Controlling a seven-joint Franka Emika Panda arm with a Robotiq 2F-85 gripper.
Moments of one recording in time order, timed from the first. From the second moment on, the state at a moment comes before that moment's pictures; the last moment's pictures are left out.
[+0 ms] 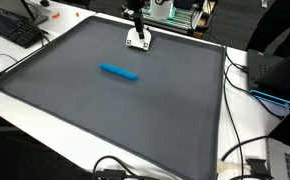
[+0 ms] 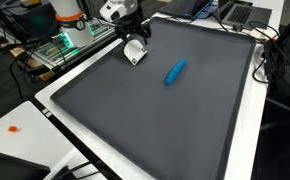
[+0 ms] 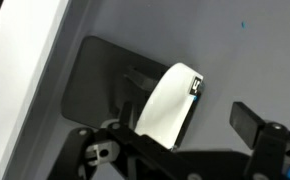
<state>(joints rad) 0.01 -0.08 0.06 -2.73 0.46 2.63 0.75</state>
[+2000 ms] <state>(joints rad) -0.02 -0.09 0.06 -2.65 -0.01 2.61 1.41</state>
